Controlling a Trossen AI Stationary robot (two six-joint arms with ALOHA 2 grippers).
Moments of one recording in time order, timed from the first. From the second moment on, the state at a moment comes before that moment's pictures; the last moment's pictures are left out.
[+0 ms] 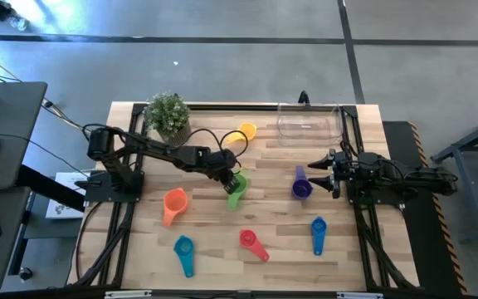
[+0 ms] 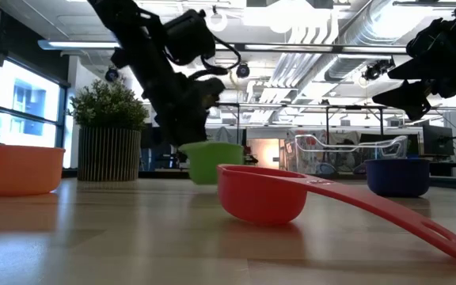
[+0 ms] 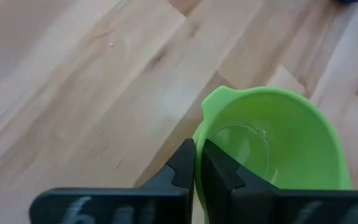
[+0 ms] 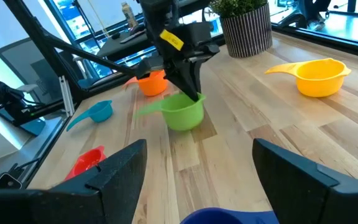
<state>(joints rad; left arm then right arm) 0.07 1.74 0.97 -0.21 -0.03 -0.59 -0.04 0.01 0.10 -0.27 0.01 0.34</state>
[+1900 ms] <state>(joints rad) -0.40 0.88 0.60 -0.92 -0.32 -0.89 -0.04 0.01 0.10 -0.27 0.01 0.34</state>
